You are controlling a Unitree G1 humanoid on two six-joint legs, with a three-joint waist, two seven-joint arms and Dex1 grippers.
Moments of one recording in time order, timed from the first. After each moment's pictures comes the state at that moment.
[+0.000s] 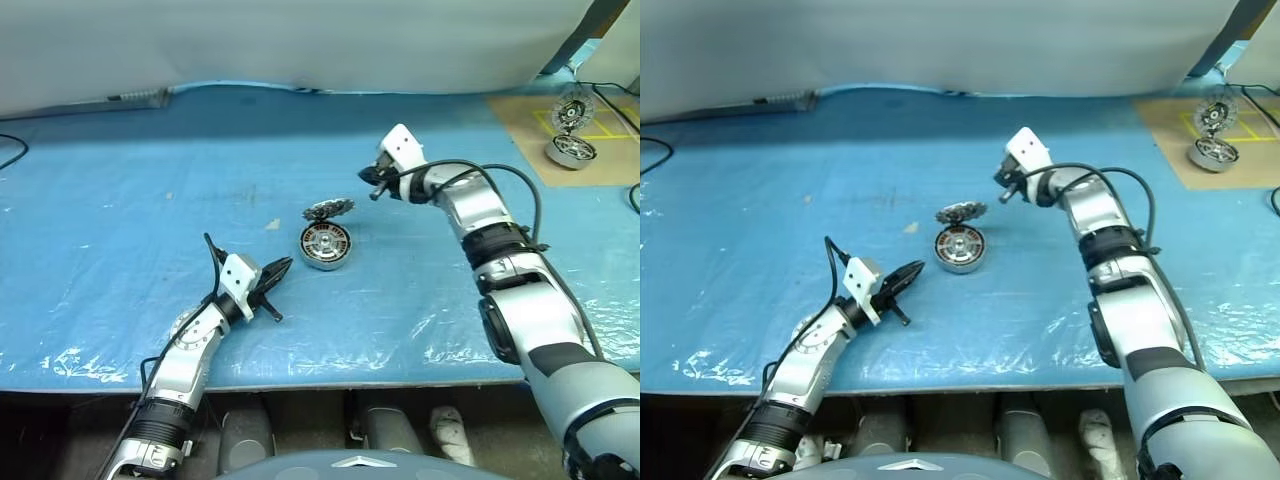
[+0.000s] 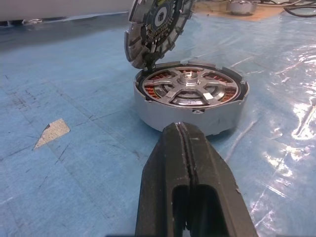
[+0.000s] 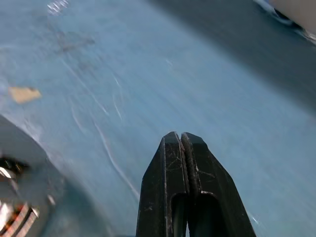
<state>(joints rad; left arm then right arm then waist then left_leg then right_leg) -0.10 0.24 -0.09 0.16 -0.20 -0.20 -0.67 -1.06 -0.37 0.16 0.85 0.03 0.21 0.81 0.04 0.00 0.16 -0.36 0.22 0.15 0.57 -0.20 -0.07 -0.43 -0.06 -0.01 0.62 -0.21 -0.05</state>
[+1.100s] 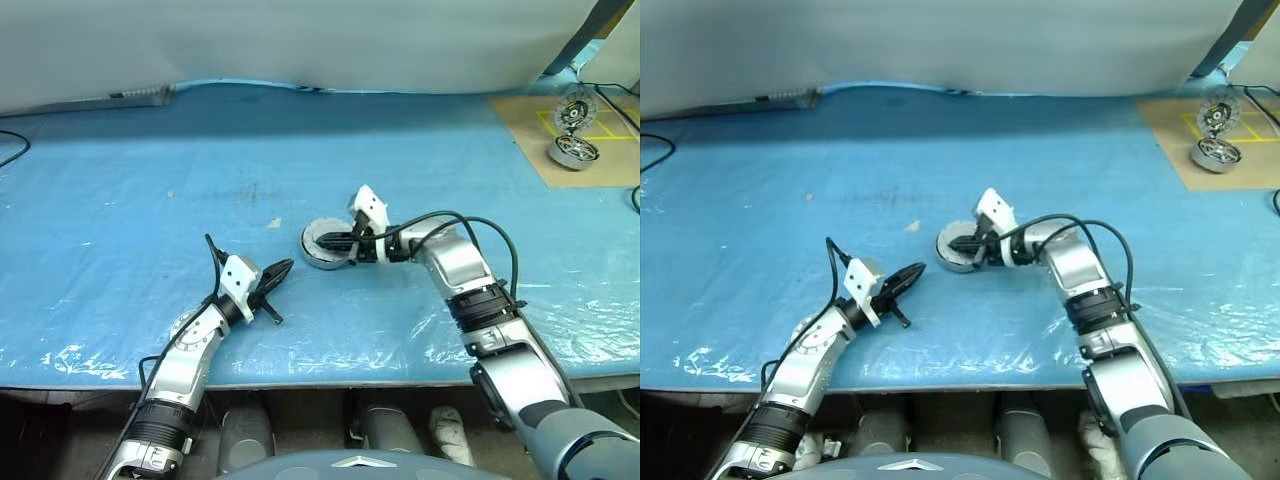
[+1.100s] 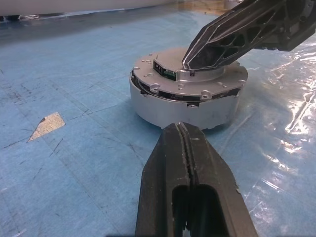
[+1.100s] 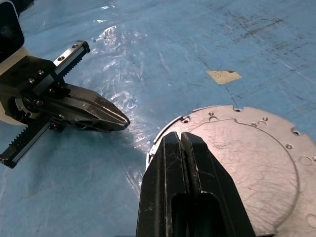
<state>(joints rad) -0.10 0.23 -0.09 0.15 -0.20 -0.18 -0.69 -0.65 -0.31 0.21 0.24 0.14 0.56 1.03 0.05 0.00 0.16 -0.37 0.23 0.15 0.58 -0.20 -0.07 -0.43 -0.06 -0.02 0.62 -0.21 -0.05</state>
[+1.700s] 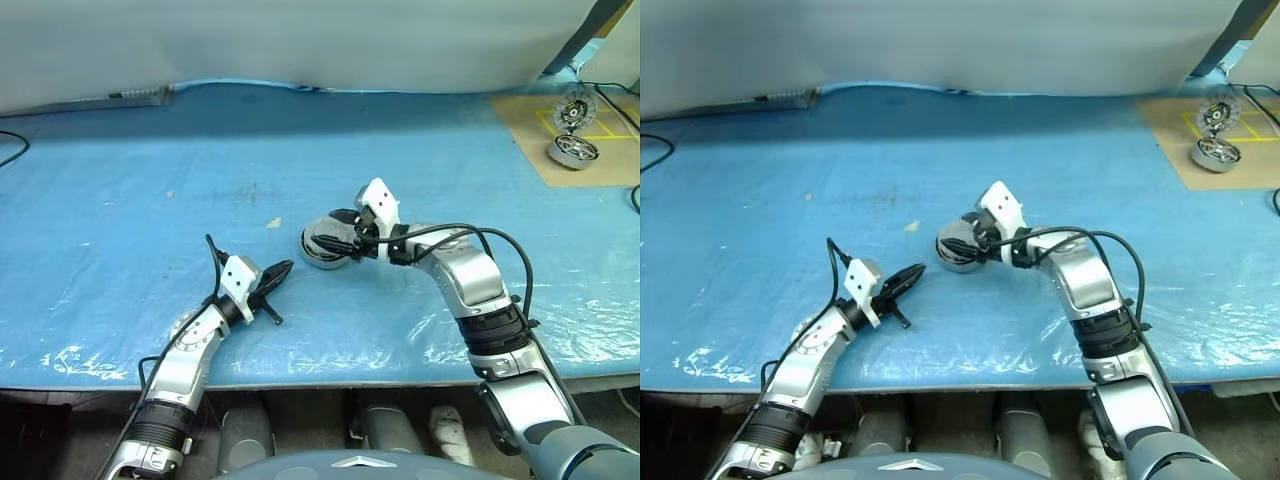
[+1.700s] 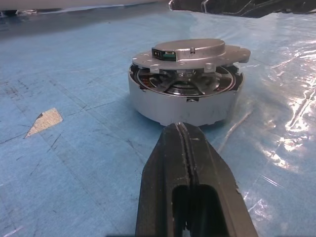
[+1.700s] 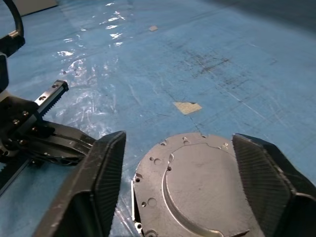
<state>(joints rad) -0.09 0.24 -0.09 0.15 -0.20 -0.17 -0.69 -0.56 -0.32 0.17 -0.03 0.18 0.62 0.81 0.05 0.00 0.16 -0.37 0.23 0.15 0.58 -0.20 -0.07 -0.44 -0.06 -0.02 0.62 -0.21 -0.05</state>
